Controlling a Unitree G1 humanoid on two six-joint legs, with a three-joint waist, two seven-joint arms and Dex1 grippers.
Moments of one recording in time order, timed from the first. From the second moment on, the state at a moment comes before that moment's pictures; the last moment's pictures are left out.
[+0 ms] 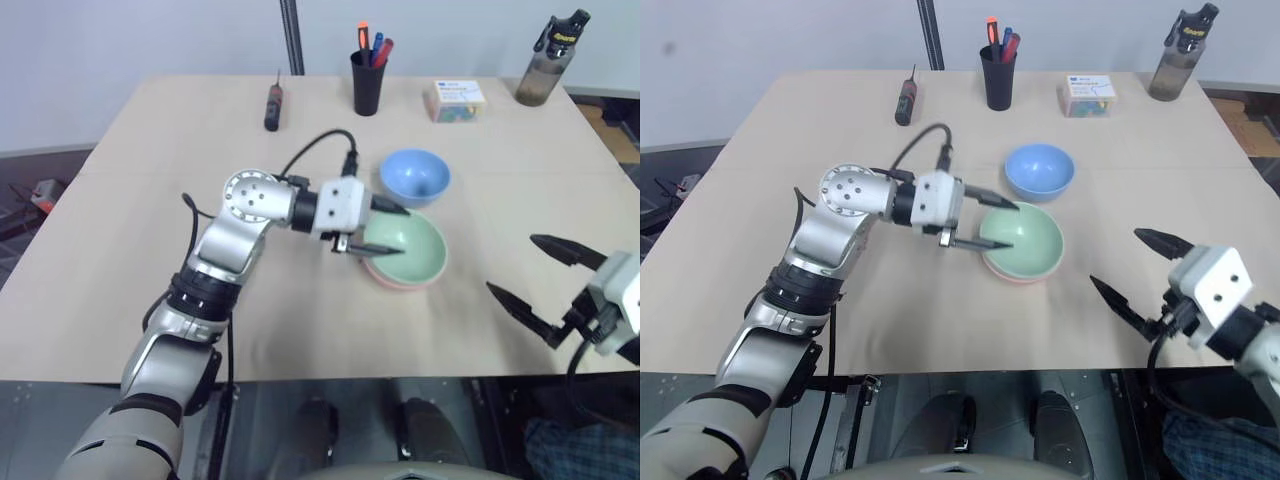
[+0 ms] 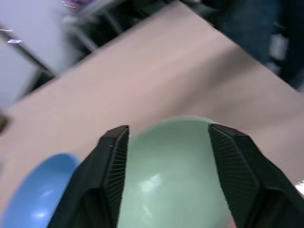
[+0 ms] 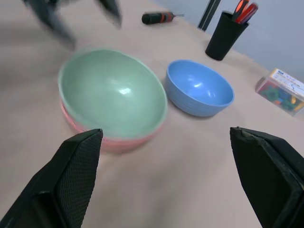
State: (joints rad) left arm -0.80 0.49 -0.22 0.05 -0.22 0.04 -1.23; right arm 0.20 -0.76 -0.42 -0.73 0.44 0.44 0.69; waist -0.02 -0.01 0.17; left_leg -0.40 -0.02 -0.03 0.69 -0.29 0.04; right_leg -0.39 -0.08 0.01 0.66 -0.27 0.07
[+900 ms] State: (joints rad) left arm -0.18 0.74 0.27 -0.47 -0.61 0.58 -0.92; right arm -1.12 -0.53 0.39 1.20 -0.41 -0.62 0.71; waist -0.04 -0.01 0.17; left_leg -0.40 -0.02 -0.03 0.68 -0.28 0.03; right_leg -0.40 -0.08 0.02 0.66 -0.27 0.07
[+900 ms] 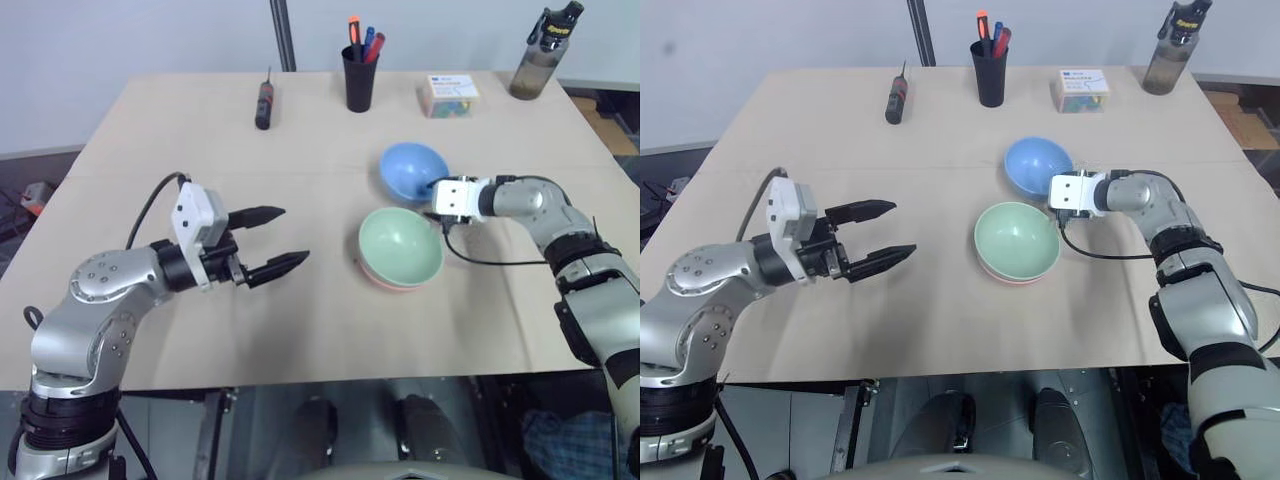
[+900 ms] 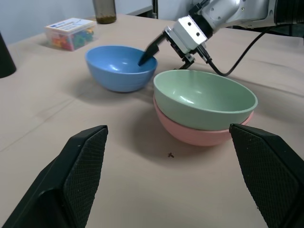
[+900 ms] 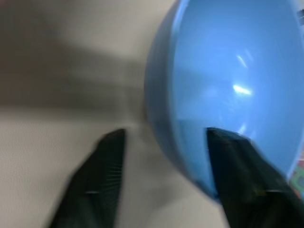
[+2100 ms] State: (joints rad) left arm -0.30 0.70 0.13 -0.33 -0.51 0.45 -0.89; right arm -0.46 -0.82 0.04 -0.40 0.43 0.54 1.06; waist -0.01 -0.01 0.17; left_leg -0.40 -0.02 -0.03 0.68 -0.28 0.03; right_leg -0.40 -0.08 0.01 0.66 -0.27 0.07
